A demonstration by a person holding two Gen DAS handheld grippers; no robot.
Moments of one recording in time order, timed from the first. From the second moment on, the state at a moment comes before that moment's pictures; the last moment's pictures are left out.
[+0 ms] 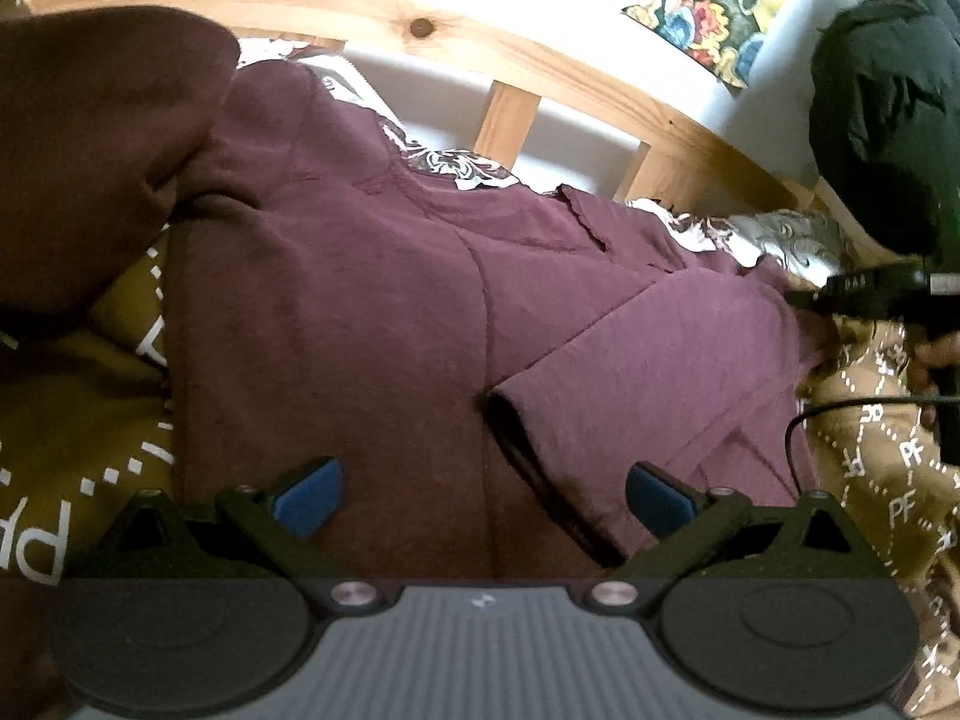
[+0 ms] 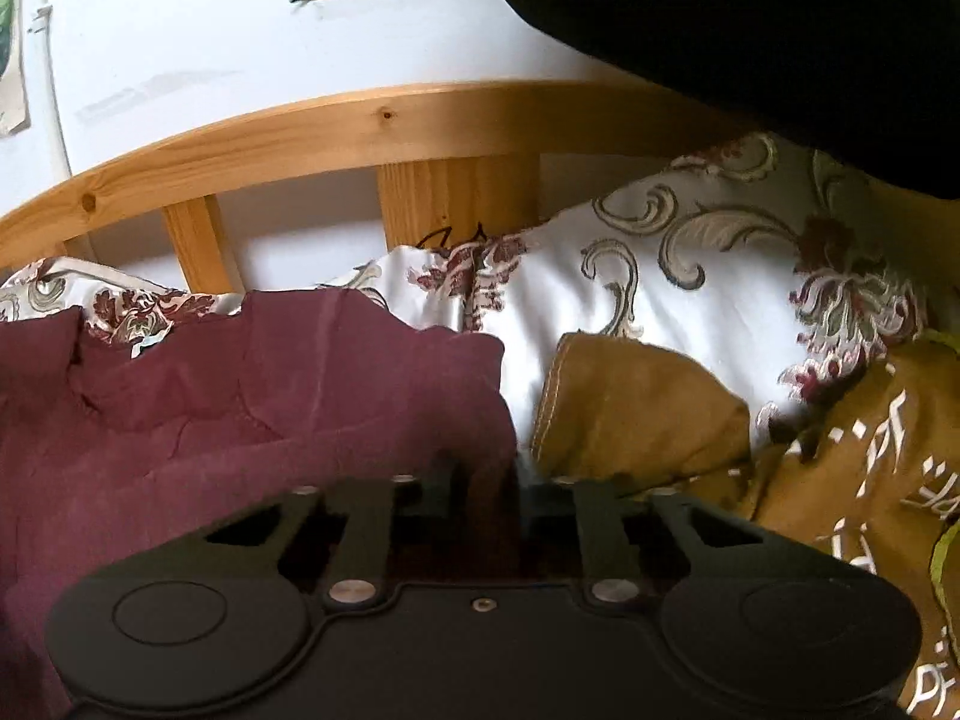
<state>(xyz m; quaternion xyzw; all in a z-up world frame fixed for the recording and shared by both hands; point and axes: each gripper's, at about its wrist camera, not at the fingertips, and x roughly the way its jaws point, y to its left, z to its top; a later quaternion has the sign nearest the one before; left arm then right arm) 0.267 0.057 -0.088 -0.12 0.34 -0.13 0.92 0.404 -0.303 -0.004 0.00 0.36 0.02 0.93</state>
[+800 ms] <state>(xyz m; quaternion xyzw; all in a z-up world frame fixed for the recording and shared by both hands) 0.255 0.072 -0.049 -0.18 0.33 -0.05 0.93 0.299 -0.260 0.015 -0.01 0.27 0.04 0.96</state>
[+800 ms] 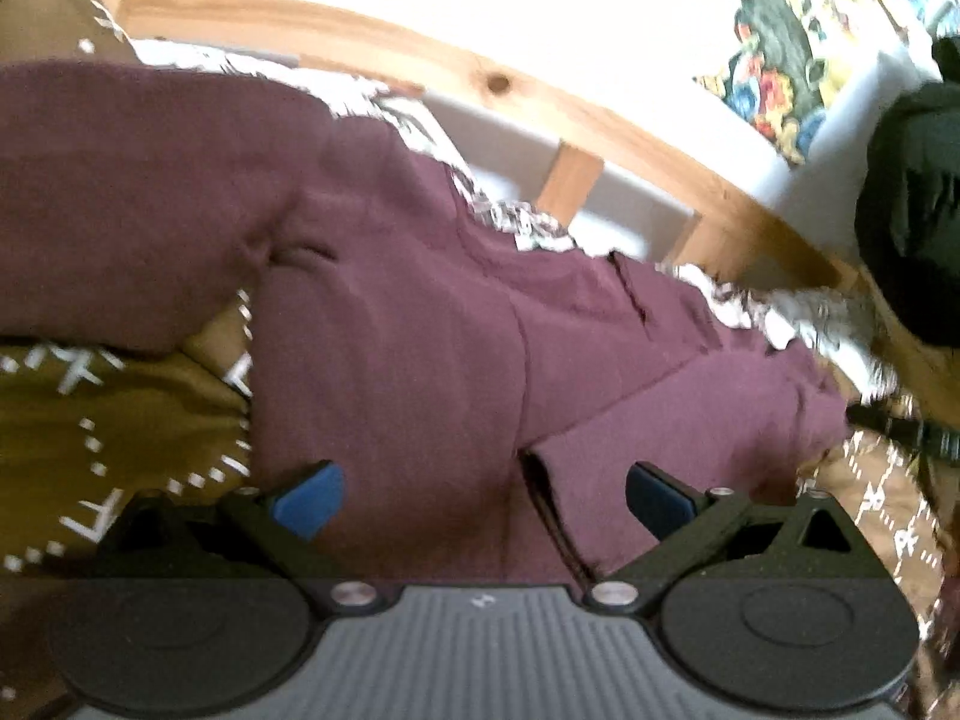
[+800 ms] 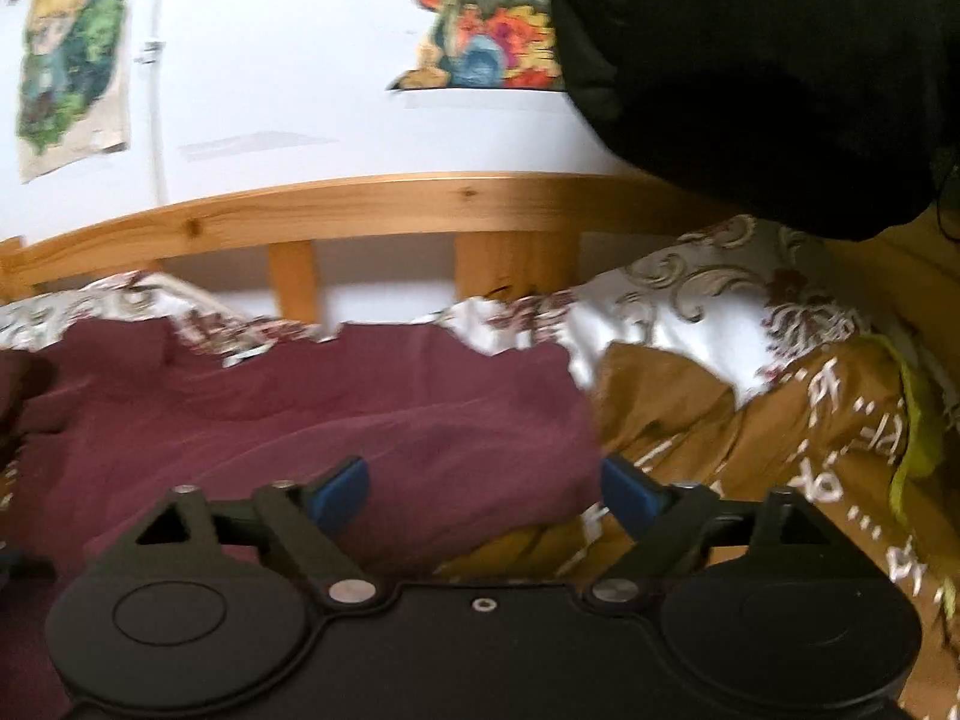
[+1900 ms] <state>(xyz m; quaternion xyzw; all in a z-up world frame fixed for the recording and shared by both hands) 0.156 0.277 -0.002 -0.44 0.19 0.30 0.83 0.216 -0.118 0.023 0.00 0.26 0.22 0.94</state>
